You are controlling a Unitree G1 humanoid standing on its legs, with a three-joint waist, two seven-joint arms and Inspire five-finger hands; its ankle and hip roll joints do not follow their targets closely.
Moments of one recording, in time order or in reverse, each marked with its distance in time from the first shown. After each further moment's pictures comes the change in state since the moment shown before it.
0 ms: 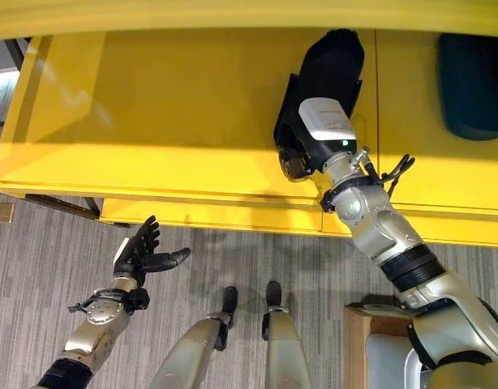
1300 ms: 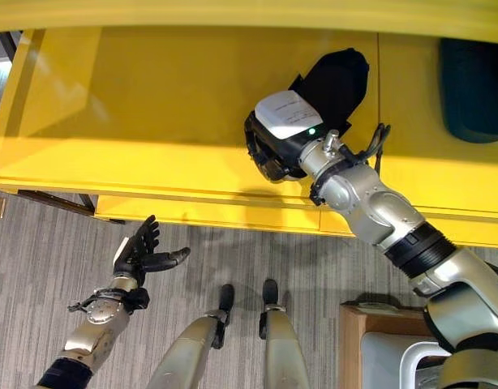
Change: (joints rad) left arm 0.001 0.001 0.001 0.000 -0.001 0.000 0.001; right arm -0.179 -0.087 0.221 -0.117 -0.036 -0.033 0.122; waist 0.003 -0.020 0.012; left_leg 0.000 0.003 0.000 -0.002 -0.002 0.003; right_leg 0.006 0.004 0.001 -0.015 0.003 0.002
